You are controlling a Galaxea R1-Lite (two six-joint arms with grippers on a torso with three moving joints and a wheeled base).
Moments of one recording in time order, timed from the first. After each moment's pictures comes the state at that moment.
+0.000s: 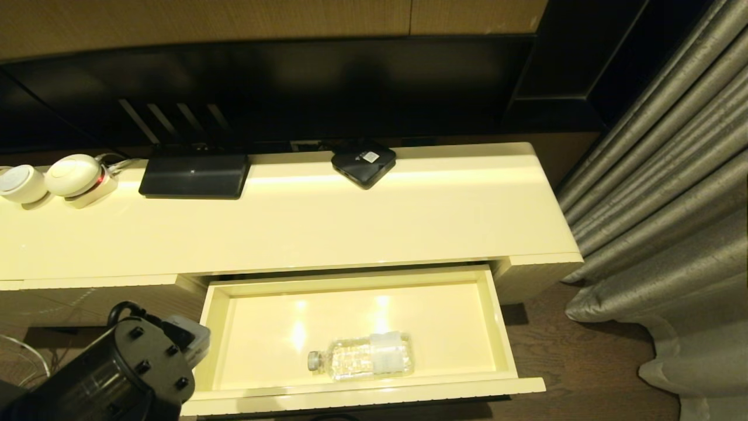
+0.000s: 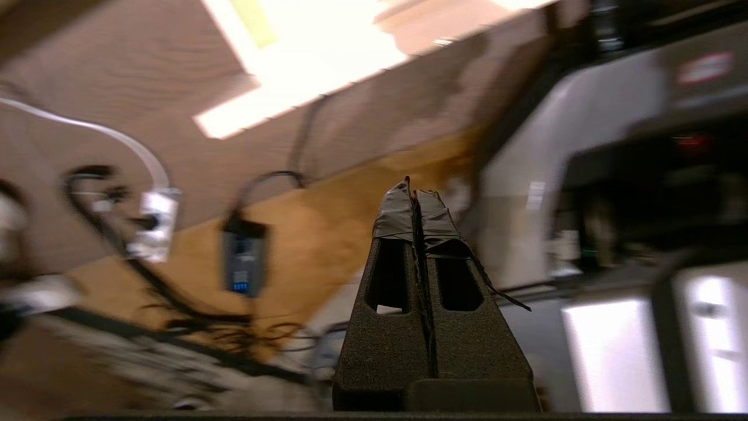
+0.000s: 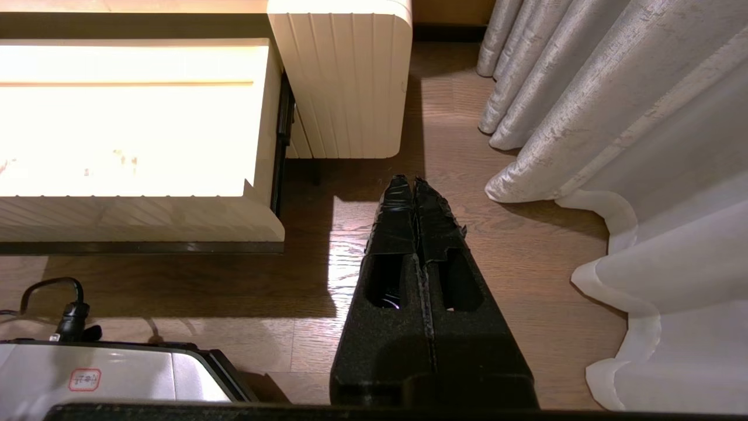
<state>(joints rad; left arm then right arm) -0.87 1.28 -0.76 0.66 0.44 -0.44 0.01 0.00 0.00 0.00 0.00 0.02</state>
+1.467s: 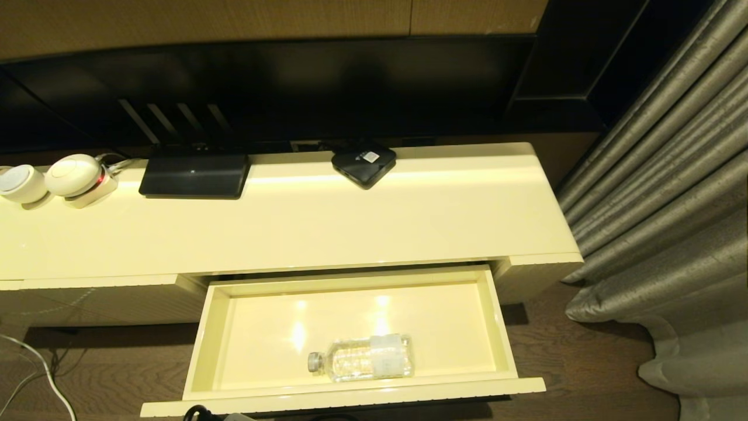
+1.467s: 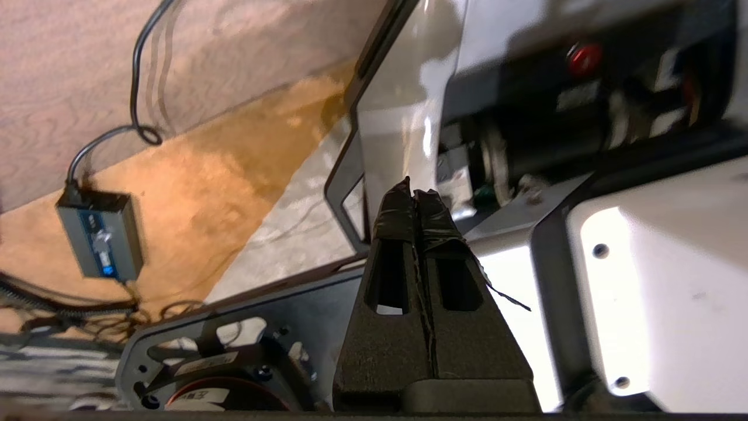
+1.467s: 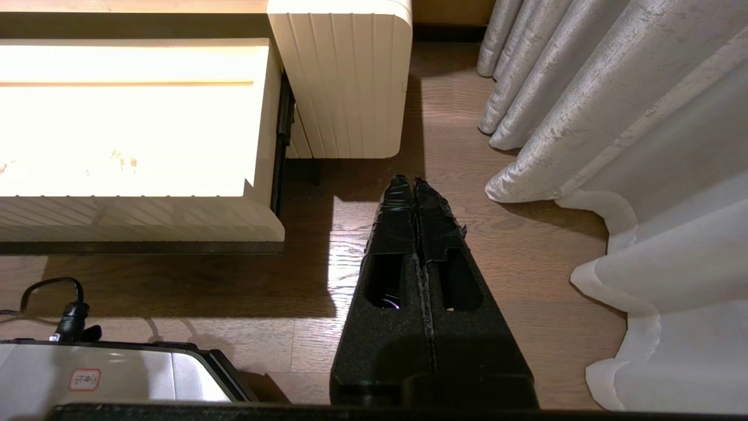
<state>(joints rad) -1.14 1.46 -0.45 0.28 0.28 -0.76 0.01 0.00 0.00 0.00 0.00 0.02</state>
